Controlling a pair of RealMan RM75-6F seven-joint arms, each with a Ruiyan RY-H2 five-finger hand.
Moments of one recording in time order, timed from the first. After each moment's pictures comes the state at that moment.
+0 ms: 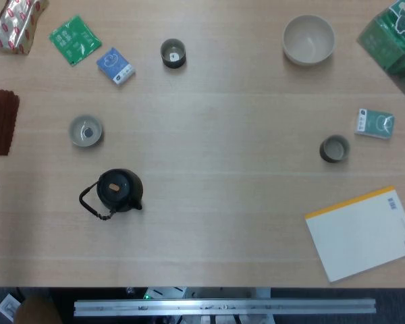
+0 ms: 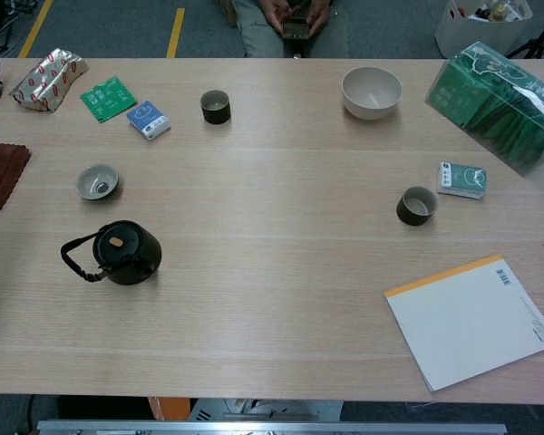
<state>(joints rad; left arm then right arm) -0.06 -1.12 -0.05 -1.82 1.47 1.54 0.28 0.02 -1.07 0.01 -1.55 -1.57 1.52 0.11</state>
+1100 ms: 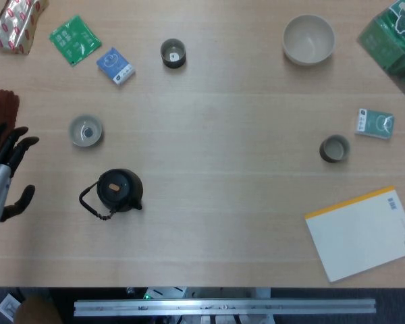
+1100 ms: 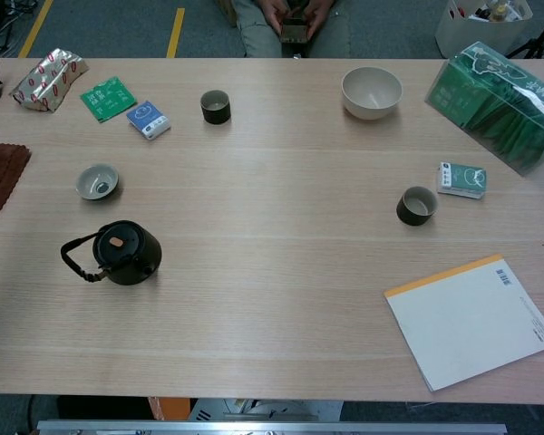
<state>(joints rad) -0.15 -1.03 0.02 -1.87 1.57 1.35 0.23 0.04 -1.05 0.05 -1.56 -1.56 1.52 0.10</state>
